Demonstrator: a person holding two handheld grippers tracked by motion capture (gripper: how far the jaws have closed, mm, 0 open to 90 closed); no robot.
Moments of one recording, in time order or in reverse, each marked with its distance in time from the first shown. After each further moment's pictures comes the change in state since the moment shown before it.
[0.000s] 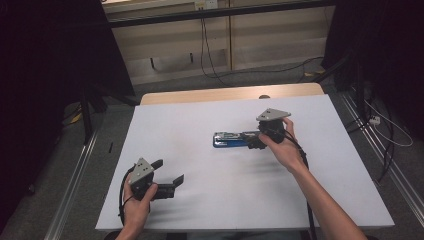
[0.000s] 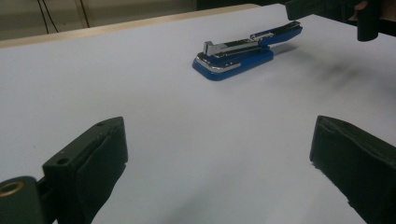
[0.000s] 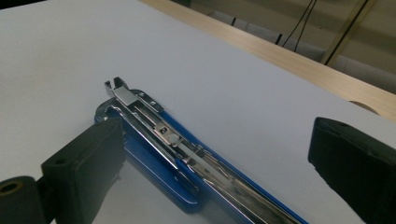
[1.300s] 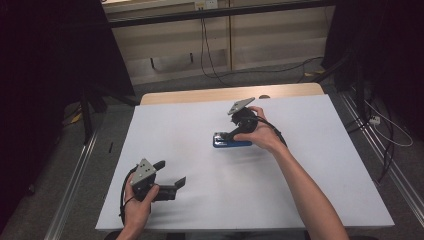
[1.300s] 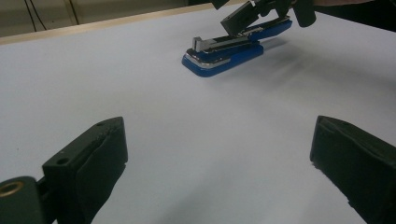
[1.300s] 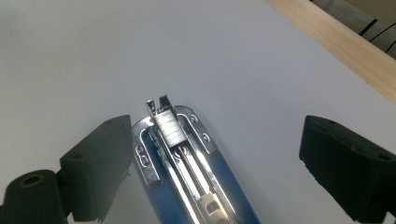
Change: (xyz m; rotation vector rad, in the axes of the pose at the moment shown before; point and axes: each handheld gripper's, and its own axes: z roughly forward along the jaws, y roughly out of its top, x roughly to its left) left arm -0.004 0.001 0.002 0.025 -0.032 0.013; right arm 0.014 0.041 0.076 0.177 0.267 -0.180
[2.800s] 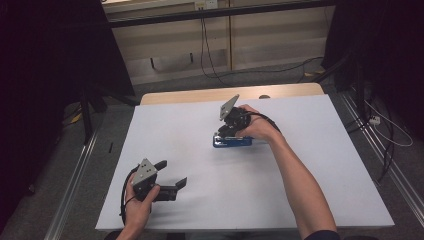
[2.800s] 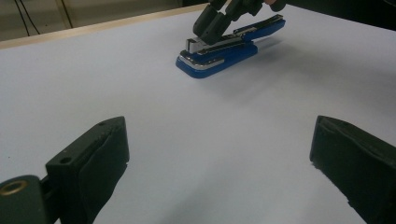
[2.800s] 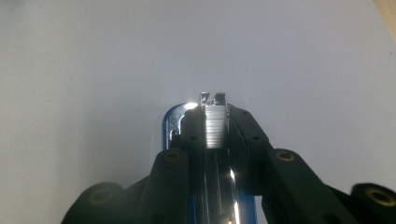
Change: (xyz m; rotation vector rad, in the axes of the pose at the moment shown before) left arm -0.002 0.001 0.001 -0.005 -0.020 0.022; right arm -0.008 0.022 0.020 0.138 0.284 -0.357
